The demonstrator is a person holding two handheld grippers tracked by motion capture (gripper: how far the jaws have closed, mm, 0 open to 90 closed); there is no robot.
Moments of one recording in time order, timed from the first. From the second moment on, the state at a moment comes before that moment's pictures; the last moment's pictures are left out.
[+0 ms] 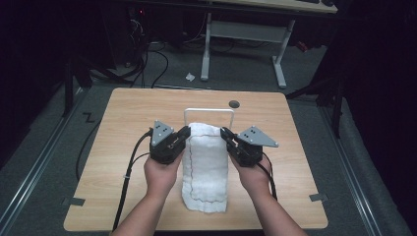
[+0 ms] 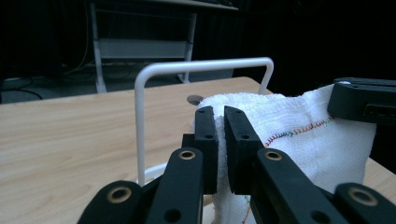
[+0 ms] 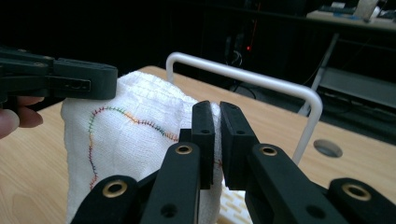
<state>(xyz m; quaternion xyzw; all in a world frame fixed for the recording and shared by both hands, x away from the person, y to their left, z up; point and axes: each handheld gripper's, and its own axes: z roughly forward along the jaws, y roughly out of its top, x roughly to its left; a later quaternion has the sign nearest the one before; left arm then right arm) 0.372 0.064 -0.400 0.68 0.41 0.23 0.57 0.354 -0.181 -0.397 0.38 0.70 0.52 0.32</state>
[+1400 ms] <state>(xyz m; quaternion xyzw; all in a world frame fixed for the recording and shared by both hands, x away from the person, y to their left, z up) 0.413 0.045 -0.305 0.68 0.34 0.29 0.58 0.389 -0.198 -0.308 0.37 0.65 0.56 0.35</state>
